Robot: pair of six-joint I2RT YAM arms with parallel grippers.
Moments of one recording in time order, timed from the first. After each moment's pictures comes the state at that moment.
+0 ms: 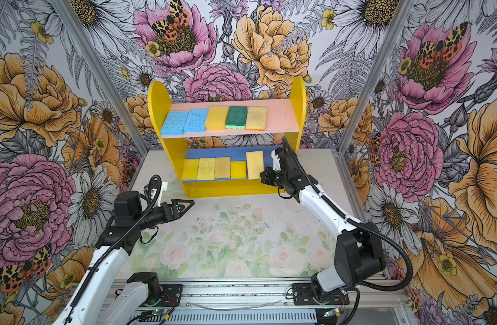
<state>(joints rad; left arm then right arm) -0.01 0.79 0.66 -0.42 0.79 -0.50 0.34 1.52 1.21 -0.34 -0.32 0.54</state>
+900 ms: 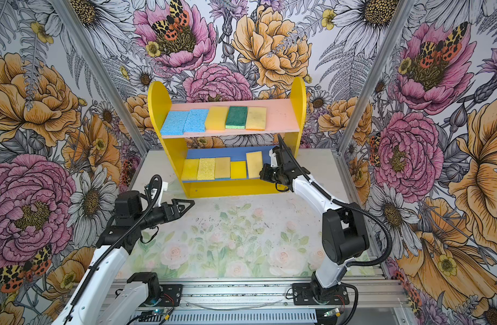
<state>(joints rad) -0.01 0.79 0.66 -0.42 0.79 -0.50 0.31 1.69 1.32 -0.36 -0.34 0.51</state>
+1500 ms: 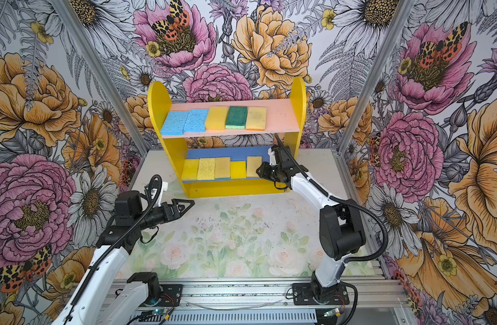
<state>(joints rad) -0.01 0.79 0.66 -0.42 0.79 -0.50 0.31 1.73 1.36 -0.36 -0.34 0.52</state>
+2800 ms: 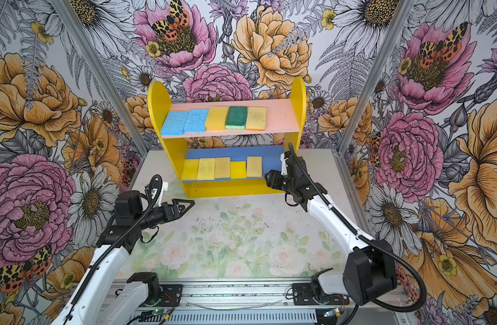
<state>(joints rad) 0.00 0.80 0.66 -0.42 0.79 -0.50 0.32 1.28 1.01 -0.36 -0.17 0.48</state>
